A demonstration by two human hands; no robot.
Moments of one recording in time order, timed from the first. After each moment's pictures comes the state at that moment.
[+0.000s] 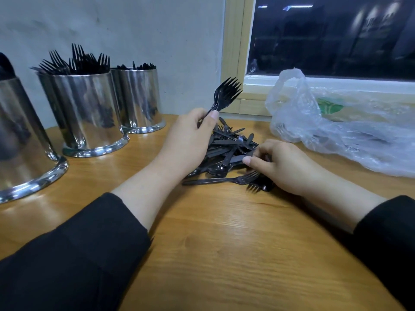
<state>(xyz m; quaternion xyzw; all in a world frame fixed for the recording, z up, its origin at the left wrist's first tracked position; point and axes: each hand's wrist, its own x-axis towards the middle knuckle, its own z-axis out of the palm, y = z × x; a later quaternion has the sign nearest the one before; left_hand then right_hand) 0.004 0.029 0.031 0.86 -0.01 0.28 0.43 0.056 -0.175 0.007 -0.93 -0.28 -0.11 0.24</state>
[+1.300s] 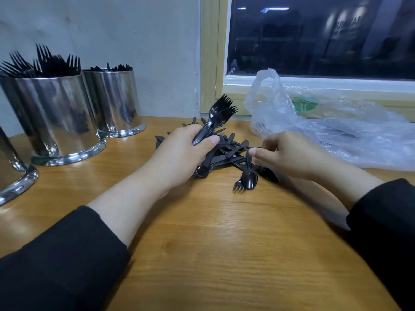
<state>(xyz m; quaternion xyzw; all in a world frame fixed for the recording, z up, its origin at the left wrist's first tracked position) 0.009 0.019 0.017 0.86 -0.07 0.16 0.47 0.075 -0.221 0.021 -0.96 -0.18 -0.10 0.19</state>
